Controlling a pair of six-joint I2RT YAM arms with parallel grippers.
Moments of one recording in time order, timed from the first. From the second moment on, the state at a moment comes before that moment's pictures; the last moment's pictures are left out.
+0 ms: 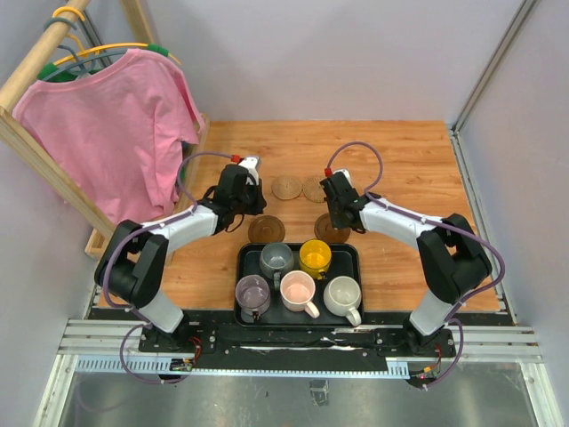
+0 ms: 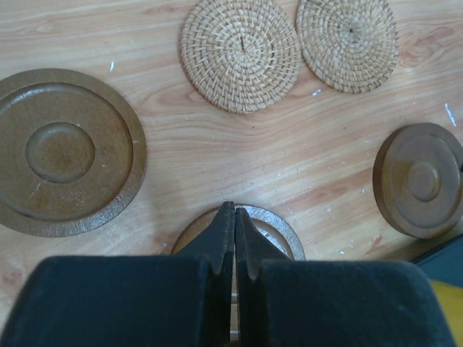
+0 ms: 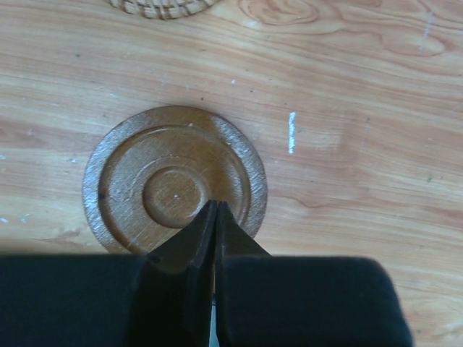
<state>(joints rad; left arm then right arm) -0.46 1.60 0.89 0.10 0.06 -0.30 0.60 1.68 1.04 -0.38 0.34 0.27</state>
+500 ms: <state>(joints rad) -0.51 1.61 0.88 0.00 0.00 -0.34 0.59 1.74 1.04 -0.35 0.21 0.33</state>
